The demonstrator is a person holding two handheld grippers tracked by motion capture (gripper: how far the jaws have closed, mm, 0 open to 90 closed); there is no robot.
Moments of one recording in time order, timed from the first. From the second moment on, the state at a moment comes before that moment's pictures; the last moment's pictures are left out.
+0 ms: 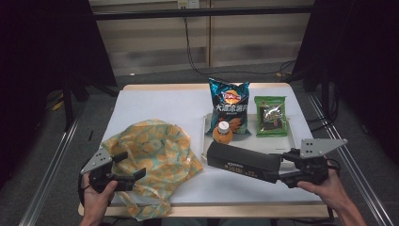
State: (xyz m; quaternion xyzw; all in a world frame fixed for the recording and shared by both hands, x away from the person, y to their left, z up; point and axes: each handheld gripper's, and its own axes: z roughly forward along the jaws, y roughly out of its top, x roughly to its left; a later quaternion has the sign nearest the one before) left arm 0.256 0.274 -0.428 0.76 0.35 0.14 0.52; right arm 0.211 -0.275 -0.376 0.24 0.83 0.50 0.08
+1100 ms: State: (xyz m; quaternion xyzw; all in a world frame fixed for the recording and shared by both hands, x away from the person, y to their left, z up) left arm 0.260 0.271 -0.429 0.77 0.36 0.15 0.51; right arm 0.242 -0.344 -0.380 0.29 0.84 0.44 0.11
